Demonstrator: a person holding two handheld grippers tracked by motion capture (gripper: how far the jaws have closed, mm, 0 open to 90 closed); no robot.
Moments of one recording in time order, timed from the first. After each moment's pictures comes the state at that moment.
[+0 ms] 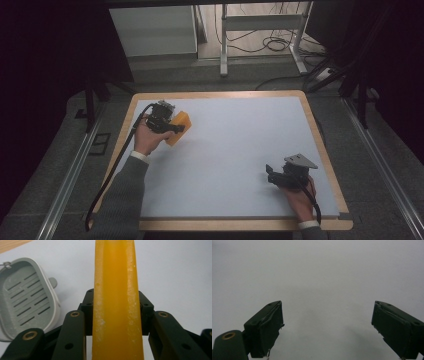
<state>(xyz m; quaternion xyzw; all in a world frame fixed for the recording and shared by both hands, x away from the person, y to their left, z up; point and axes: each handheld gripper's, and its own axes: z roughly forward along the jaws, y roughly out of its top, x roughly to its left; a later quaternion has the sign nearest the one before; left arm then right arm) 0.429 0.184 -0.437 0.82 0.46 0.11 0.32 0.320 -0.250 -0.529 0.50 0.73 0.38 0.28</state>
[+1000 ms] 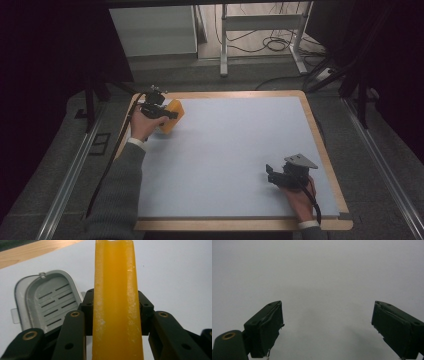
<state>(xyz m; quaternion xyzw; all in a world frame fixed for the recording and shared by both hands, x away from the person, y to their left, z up) 0.471 0.210 -0.428 0.79 0.51 0.11 0.33 0.320 -0.250 -0.529 0.50 0.73 0.38 0.28</state>
